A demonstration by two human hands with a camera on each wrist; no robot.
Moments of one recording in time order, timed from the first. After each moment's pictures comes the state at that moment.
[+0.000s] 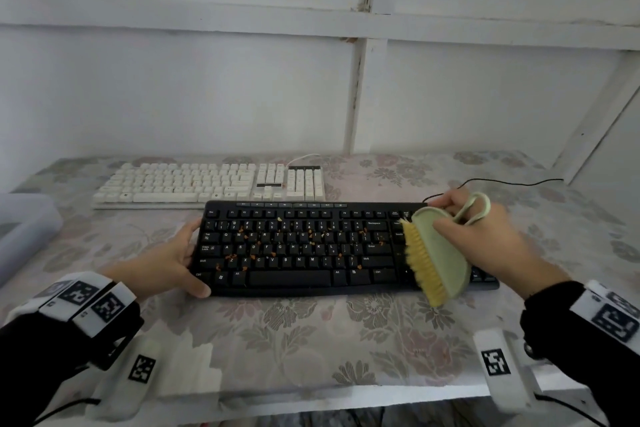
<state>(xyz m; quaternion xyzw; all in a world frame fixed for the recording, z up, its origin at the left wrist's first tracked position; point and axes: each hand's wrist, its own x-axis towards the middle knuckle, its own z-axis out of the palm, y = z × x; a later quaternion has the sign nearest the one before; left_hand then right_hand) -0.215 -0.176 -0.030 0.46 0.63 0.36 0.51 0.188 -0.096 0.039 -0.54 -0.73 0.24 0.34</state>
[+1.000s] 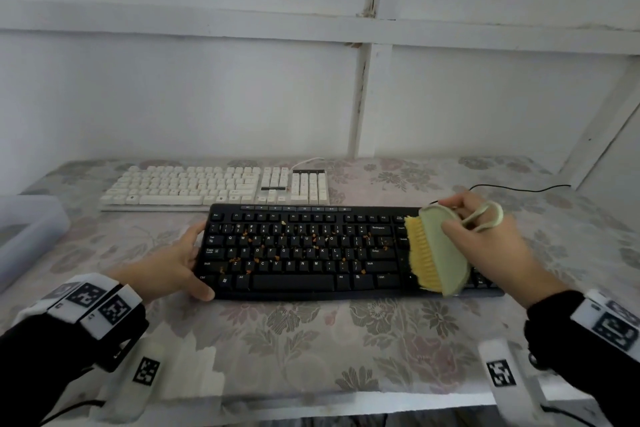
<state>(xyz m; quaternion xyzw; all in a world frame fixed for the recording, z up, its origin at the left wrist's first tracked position) -0.217 -0.174 -0.032 0.46 0.63 0.35 0.52 0.189 -0.097 0.032 -0.54 -0.71 0.23 0.38</state>
